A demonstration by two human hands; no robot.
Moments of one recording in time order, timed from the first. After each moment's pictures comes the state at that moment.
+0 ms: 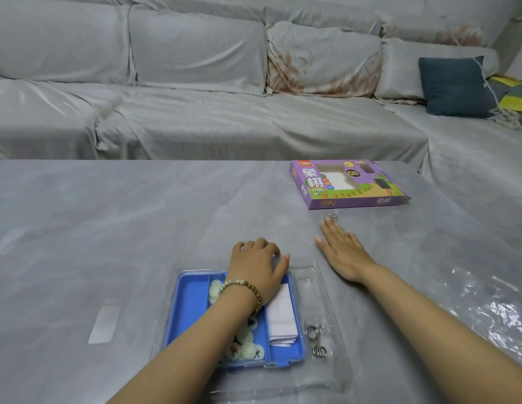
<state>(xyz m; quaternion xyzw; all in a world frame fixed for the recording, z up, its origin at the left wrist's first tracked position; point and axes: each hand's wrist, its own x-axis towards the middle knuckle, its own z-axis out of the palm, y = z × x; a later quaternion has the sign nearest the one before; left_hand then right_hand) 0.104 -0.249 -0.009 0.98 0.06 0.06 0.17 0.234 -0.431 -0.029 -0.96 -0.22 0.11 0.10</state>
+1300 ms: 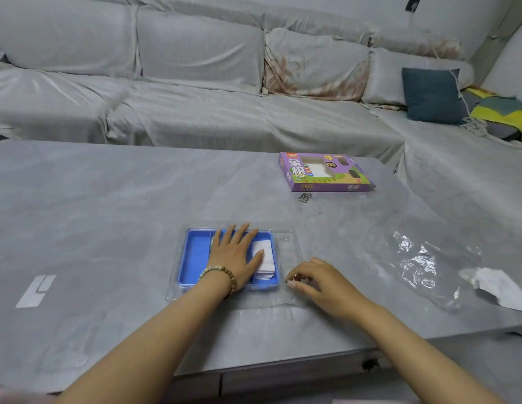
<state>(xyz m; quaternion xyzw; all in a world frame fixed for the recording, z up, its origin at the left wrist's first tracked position) 0.020 -0.256 -0.010 0.99 0.07 0.01 0.13 0.052 -0.473 0.021 -0.90 -0.38 0.11 0.20</state>
